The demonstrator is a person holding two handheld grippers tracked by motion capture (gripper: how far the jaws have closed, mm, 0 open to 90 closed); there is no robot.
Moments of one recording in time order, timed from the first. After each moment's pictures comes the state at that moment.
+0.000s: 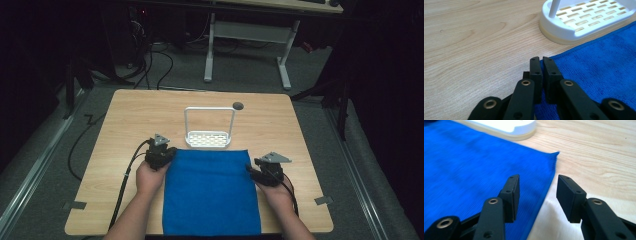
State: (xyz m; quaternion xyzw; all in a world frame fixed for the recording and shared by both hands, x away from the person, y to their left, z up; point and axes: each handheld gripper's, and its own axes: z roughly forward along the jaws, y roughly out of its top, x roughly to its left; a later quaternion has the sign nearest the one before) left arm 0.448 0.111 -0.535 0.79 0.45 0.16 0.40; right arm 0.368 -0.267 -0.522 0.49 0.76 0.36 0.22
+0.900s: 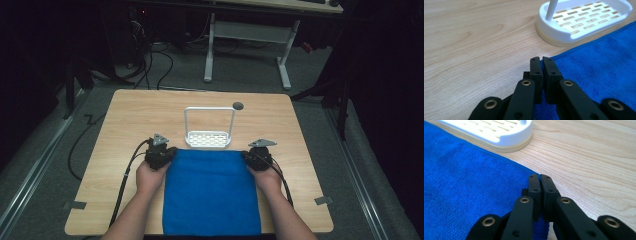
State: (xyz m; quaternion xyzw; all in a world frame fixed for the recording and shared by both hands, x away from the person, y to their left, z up) left arm 0.450 0.114 -0.535 0.78 0.45 0.14 0.41; right arm 0.420 -0.248 -0.528 0.49 0.78 0.33 0.20
